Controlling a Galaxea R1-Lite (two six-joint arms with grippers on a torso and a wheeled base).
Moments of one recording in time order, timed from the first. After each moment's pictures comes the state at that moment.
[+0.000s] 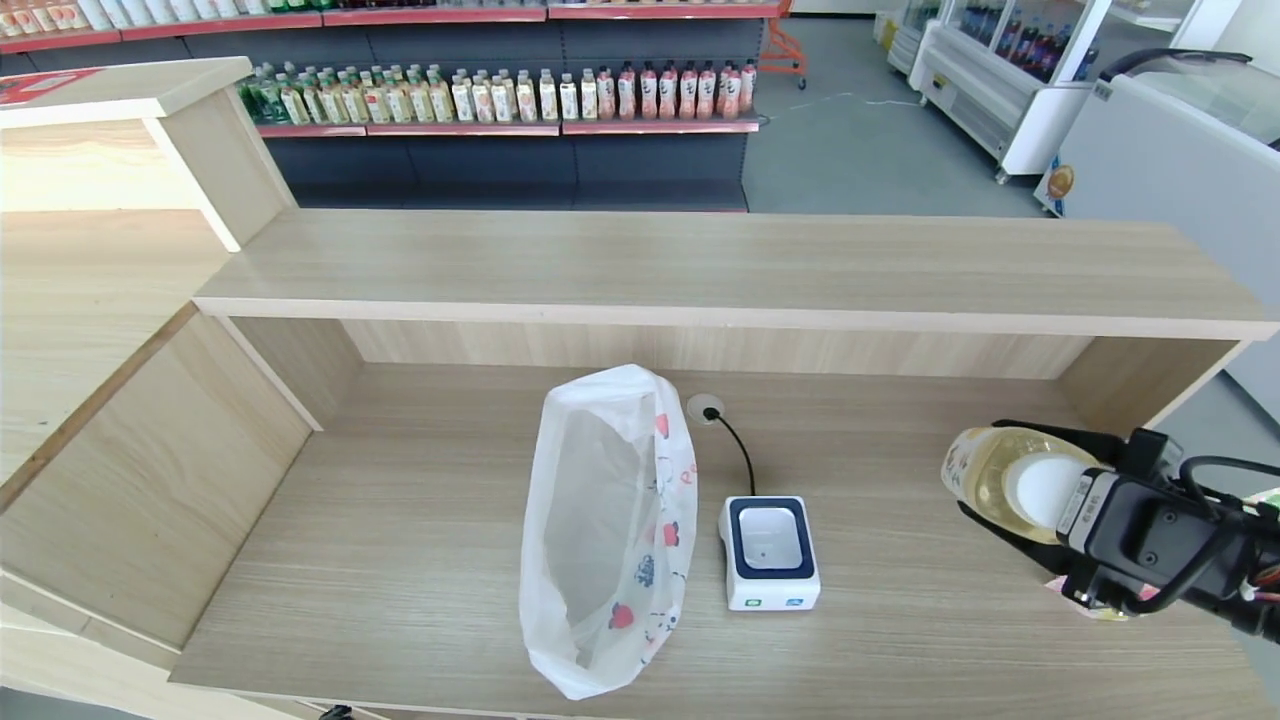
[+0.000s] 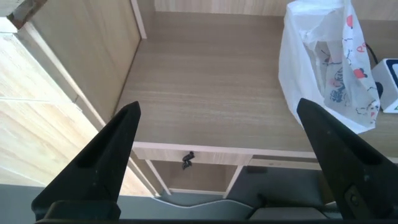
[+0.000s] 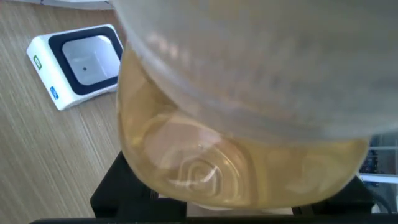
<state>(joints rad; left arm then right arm) 0.00 0.00 0.00 0.00 0.00 0.00 0.23 1.32 -0.33 -0.82 0.27 -1.14</state>
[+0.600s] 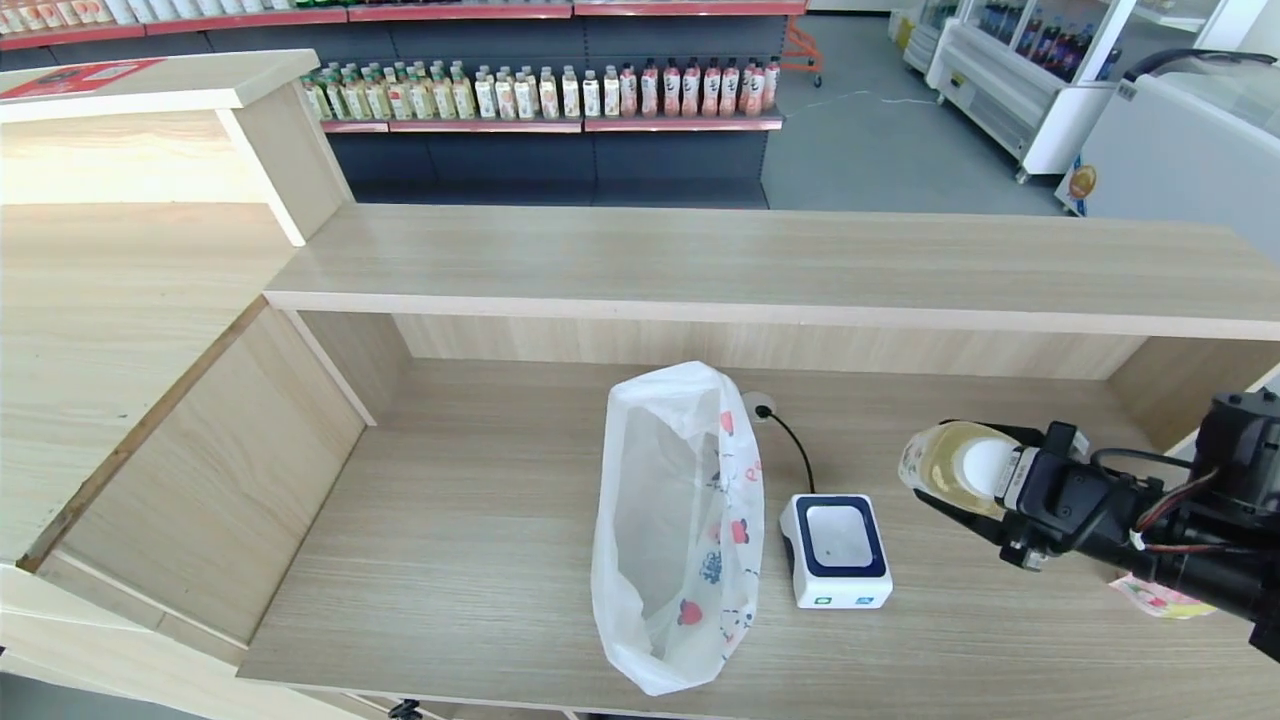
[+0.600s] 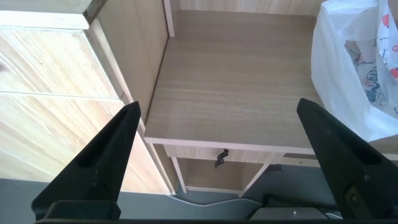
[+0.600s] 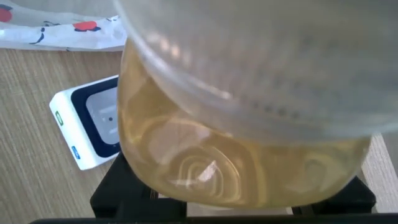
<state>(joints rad) 0.00 0.00 0.00 0.00 0.00 0.00 0.10 1.64 -0.36 -1.08 0.49 -1.10</state>
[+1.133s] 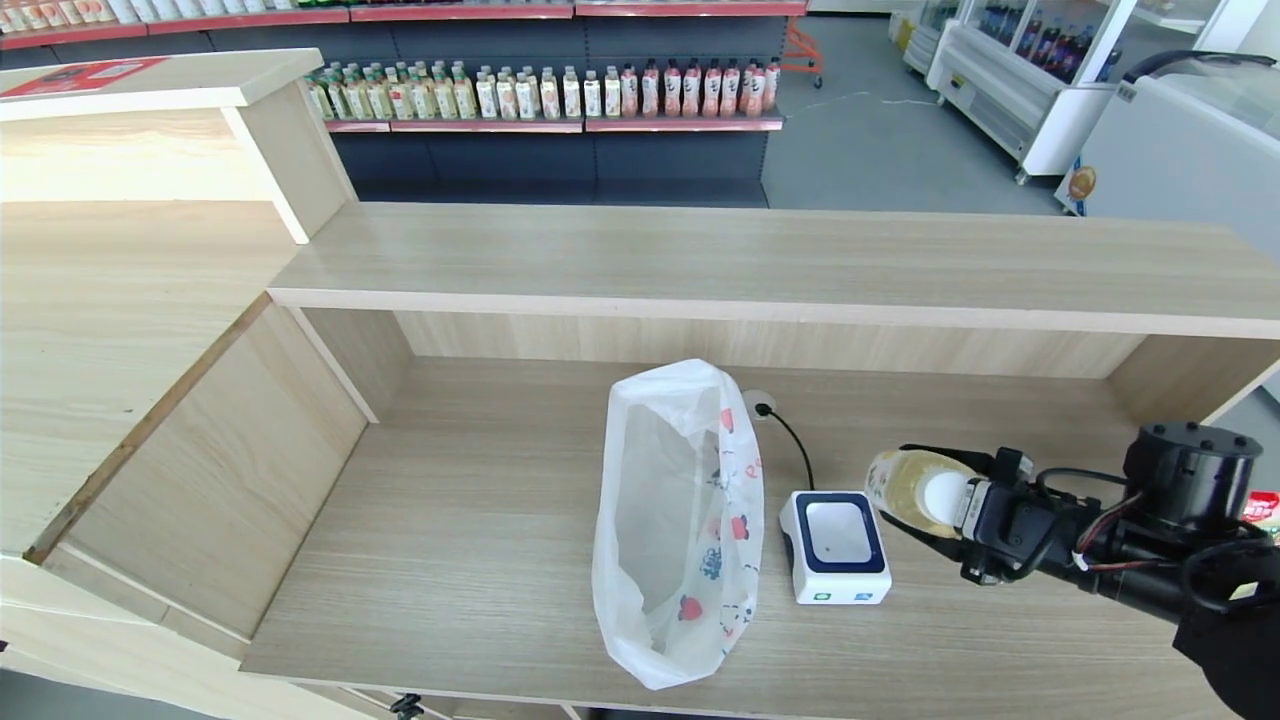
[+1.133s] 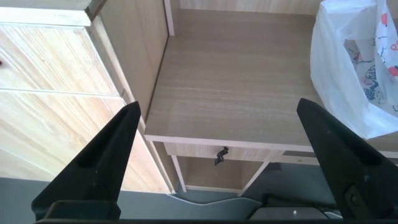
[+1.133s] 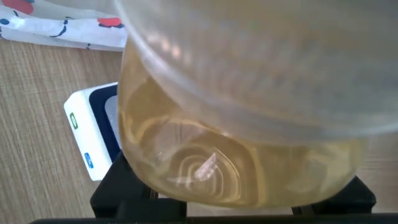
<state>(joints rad) 0.00 0.00 0.00 0.00 0.00 0.00 0.11 1.84 -0.33 -1.28 0.57 -1.13</state>
